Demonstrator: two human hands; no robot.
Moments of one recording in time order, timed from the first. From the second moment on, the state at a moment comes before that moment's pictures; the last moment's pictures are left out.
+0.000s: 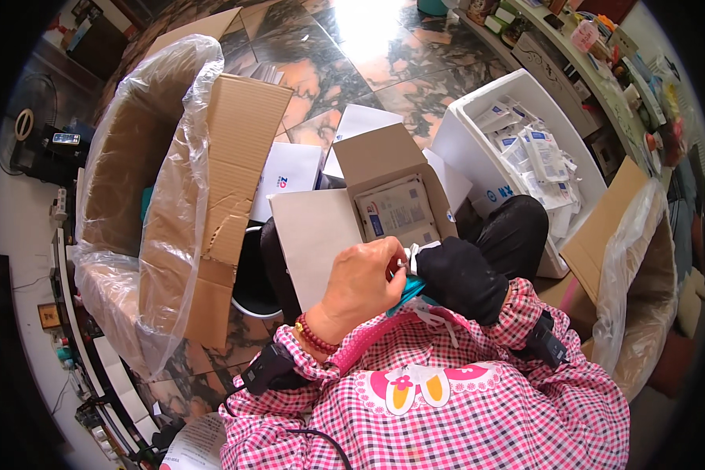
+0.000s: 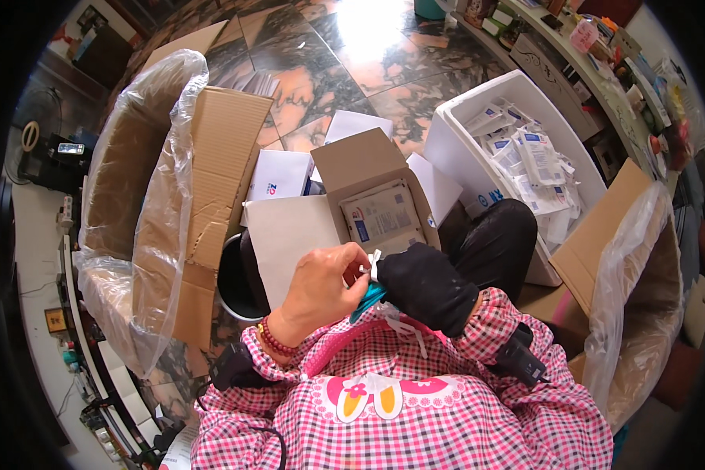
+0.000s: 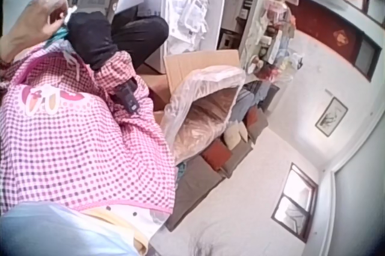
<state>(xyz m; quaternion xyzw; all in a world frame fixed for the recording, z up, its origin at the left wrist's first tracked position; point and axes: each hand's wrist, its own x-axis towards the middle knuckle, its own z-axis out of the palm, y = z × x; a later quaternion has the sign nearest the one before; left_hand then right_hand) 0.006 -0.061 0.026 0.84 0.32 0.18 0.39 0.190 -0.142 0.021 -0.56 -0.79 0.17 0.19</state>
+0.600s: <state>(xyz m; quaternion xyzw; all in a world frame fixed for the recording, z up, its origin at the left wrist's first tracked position) -0.058 -0.055 0.016 0.83 0.18 0.14 0.51 0.224 -0.143 0.032 -0.47 -0.76 0.43 0.11</state>
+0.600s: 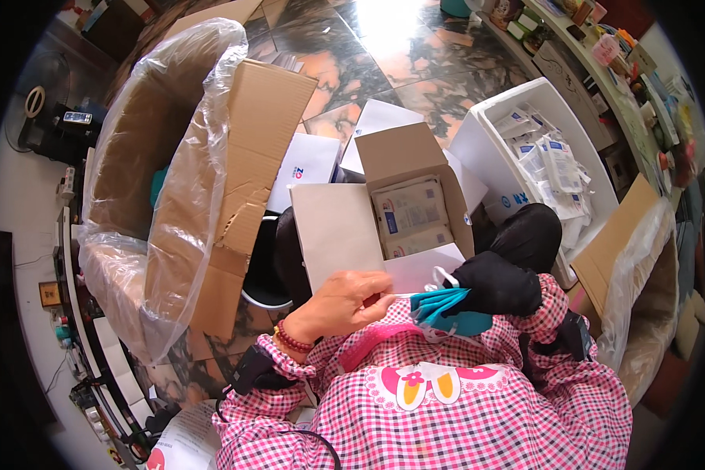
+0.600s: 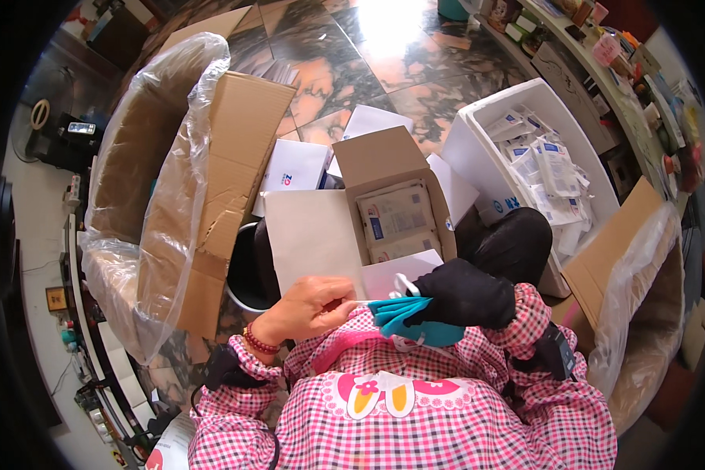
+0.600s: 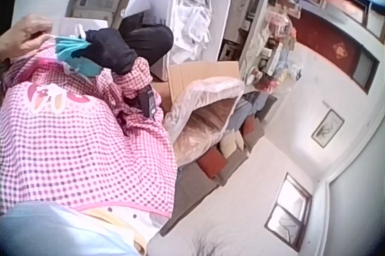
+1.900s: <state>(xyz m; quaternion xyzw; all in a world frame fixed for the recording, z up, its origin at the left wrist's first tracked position) -0.100 -0.109 -0.006 0.69 0.50 0.46 0.26 0.238 -0.093 0.098 -0.72 -0.56 0.22 0.35</state>
